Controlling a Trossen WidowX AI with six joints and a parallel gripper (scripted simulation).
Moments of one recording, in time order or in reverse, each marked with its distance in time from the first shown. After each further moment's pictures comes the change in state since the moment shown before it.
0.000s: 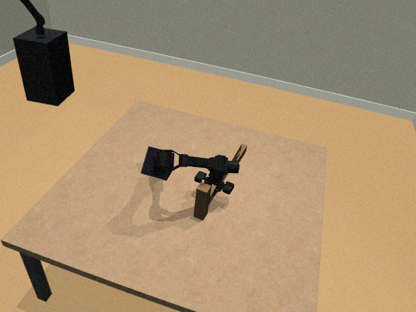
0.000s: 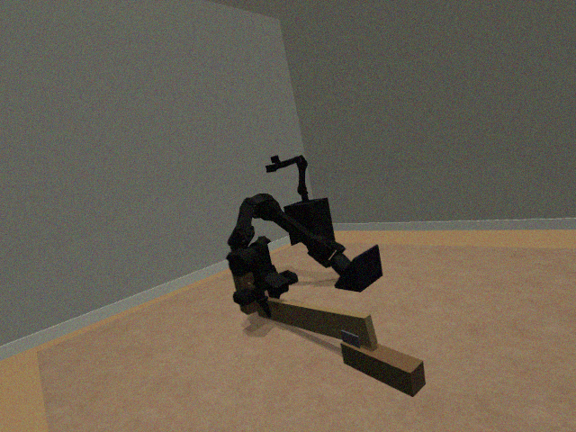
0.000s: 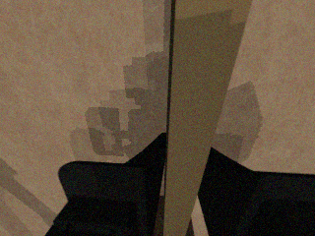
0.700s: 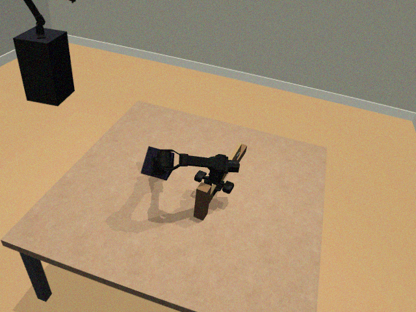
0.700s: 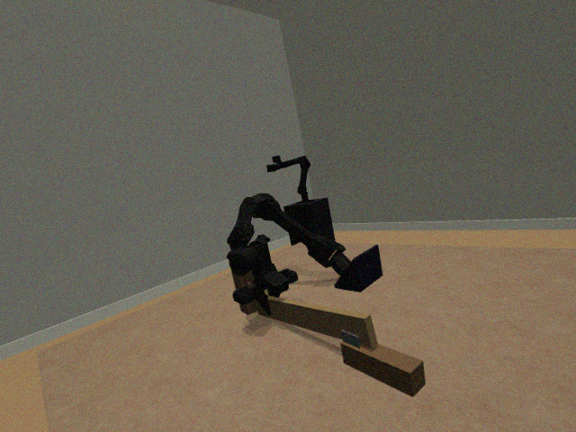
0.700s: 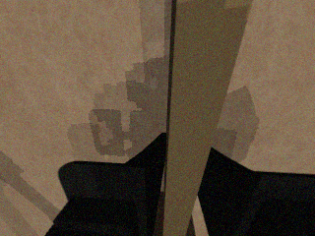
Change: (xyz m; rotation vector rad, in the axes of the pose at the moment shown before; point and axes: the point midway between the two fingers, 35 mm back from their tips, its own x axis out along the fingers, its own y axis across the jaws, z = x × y) arm -0.005 0.001 -0.001 0.000 0.009 0.005
